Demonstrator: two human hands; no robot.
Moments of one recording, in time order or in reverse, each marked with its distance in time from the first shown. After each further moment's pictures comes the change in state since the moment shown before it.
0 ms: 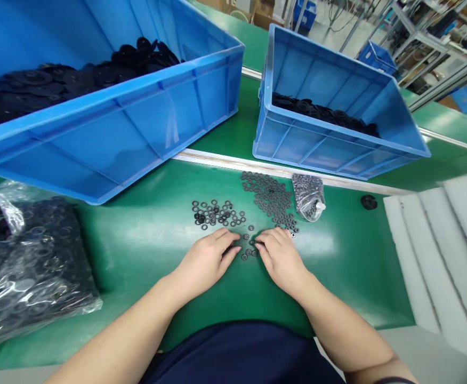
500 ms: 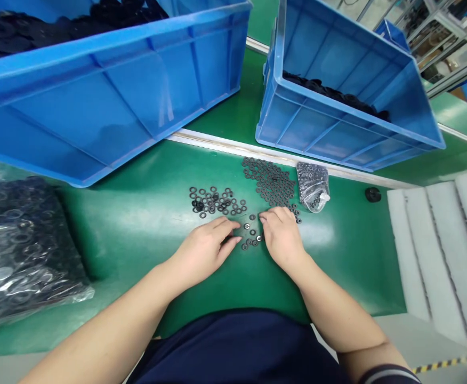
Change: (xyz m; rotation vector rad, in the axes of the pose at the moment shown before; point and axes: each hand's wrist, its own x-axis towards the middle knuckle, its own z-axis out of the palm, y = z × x) left_hand -0.001 -0.002 -0.001 0.005 -0.022 0.007; right_hand 0.018 0.017 0.013 -0.196 0.021 0.100
